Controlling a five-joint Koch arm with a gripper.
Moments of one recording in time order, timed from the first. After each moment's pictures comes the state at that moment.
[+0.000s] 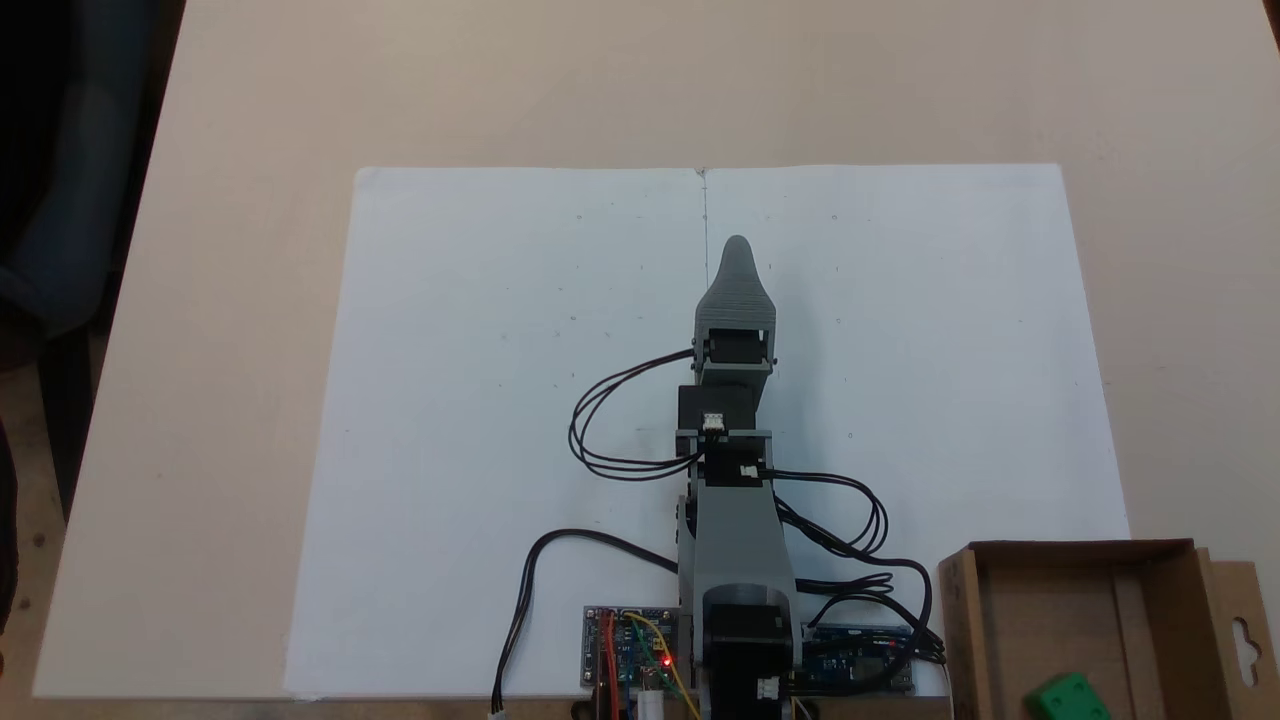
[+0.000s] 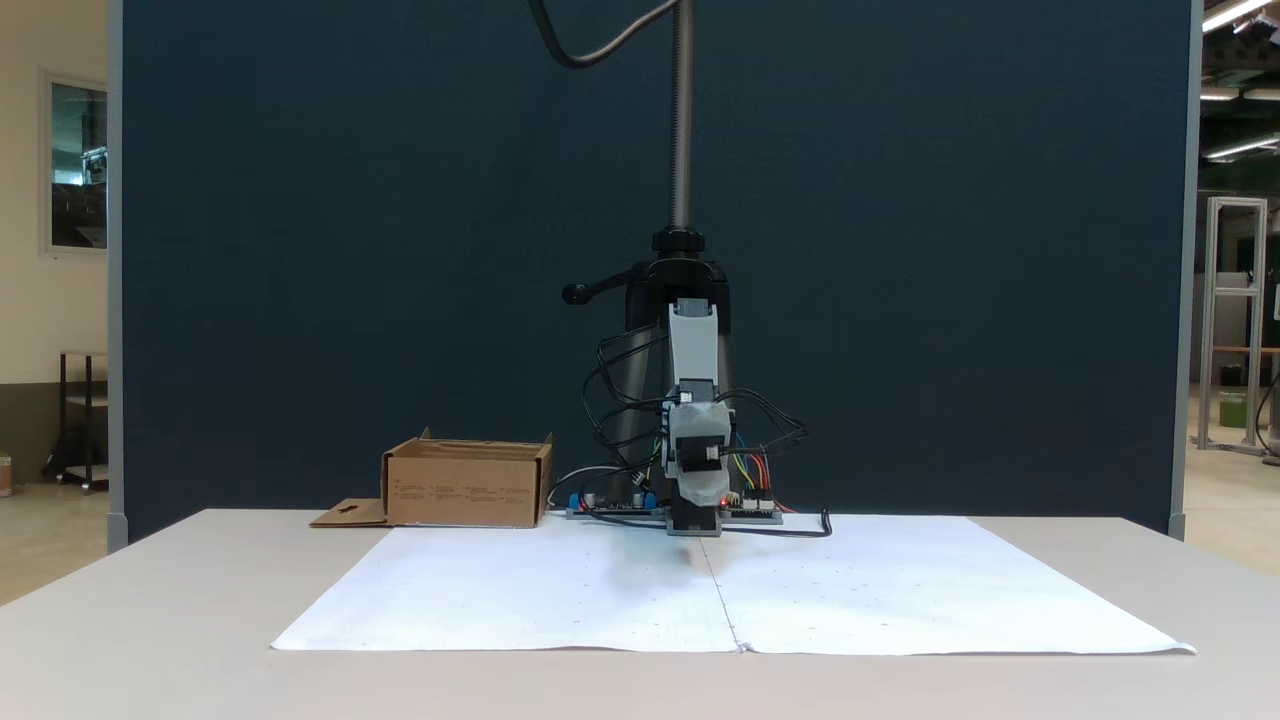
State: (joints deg) arm 0.4 129.3 175.1 -63.1 4.5
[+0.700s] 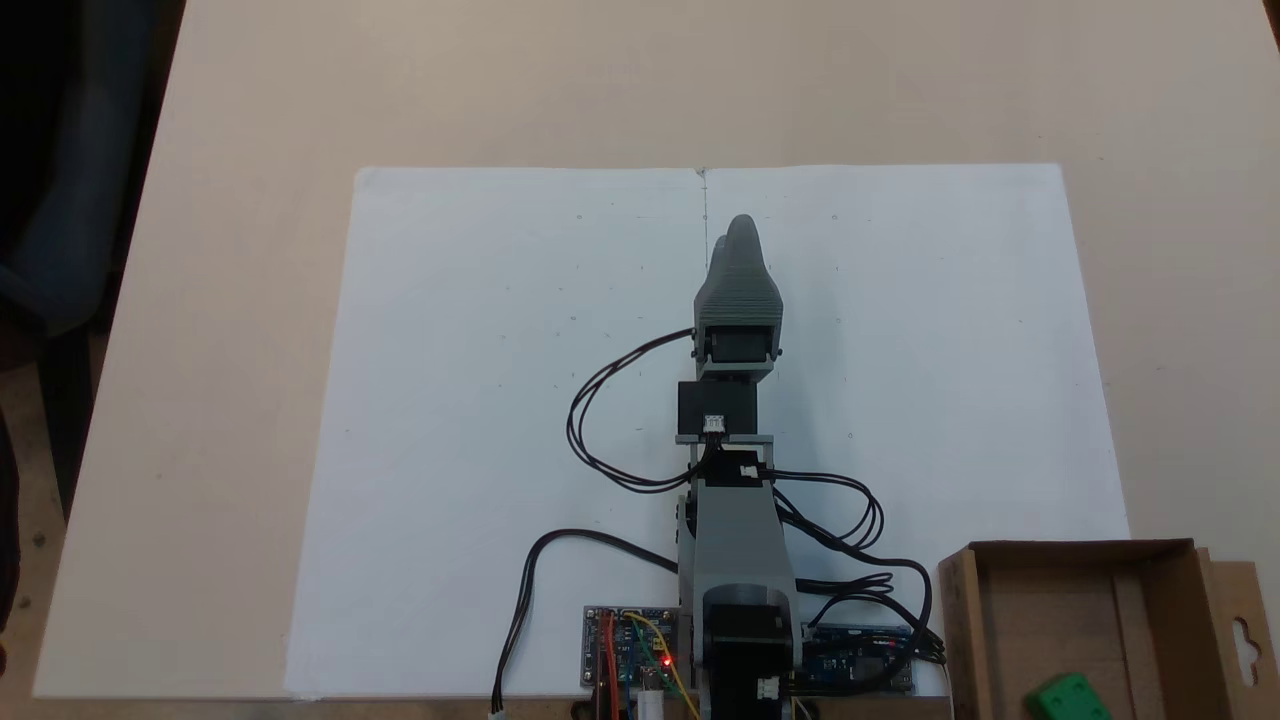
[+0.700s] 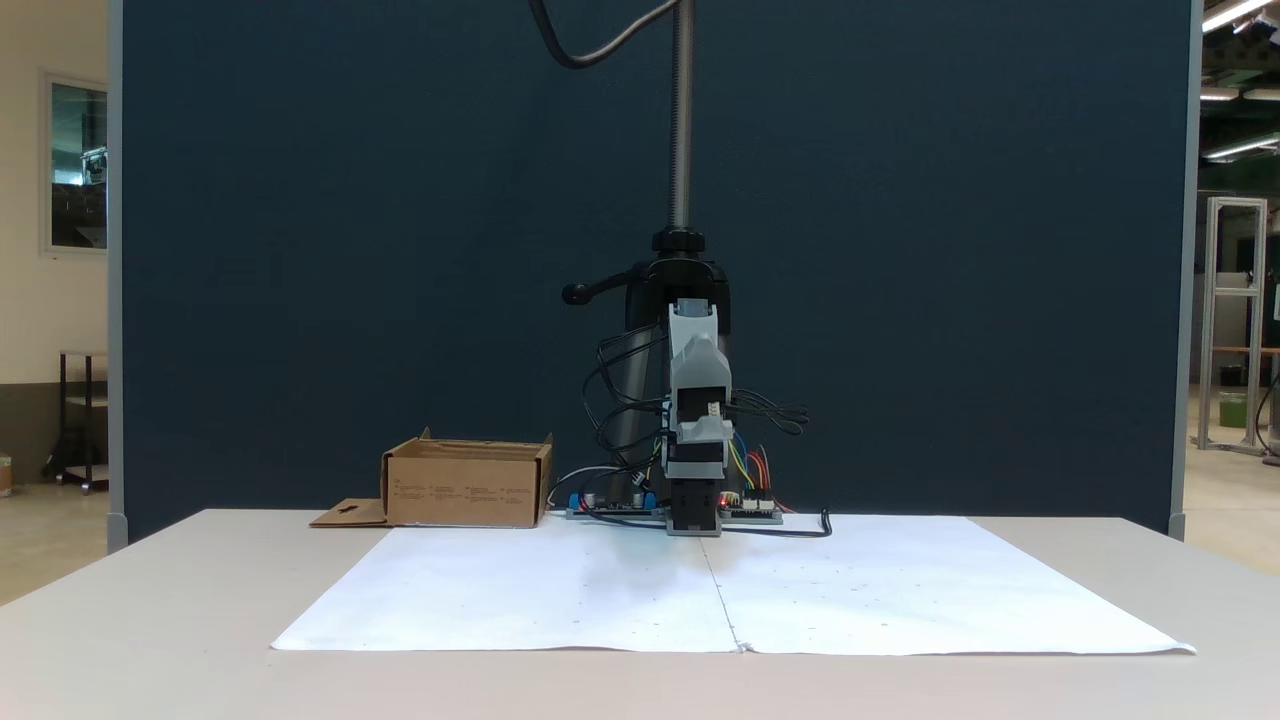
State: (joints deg) arm 0.4 129.2 175.2 -85.6 4.5
